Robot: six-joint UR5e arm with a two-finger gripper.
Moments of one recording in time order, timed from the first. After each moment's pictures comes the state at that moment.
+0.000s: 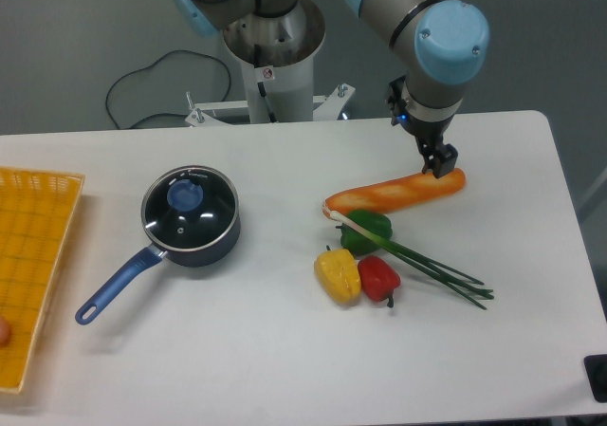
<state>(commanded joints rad) 2.68 -1.76 -1.56 -1.52 1.62 1.72</state>
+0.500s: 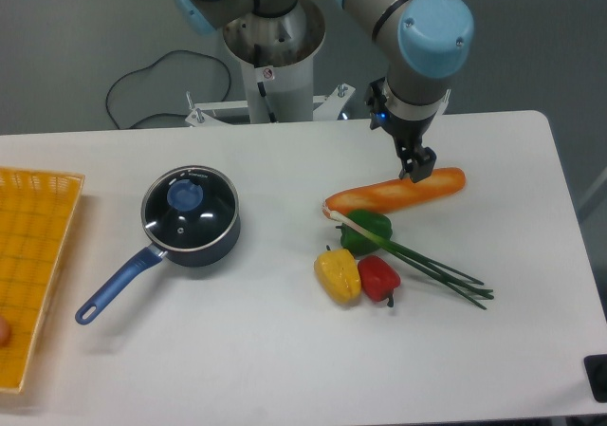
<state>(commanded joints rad) 2.66 -1.73 -1.57 -1.55 1.58 1.66</state>
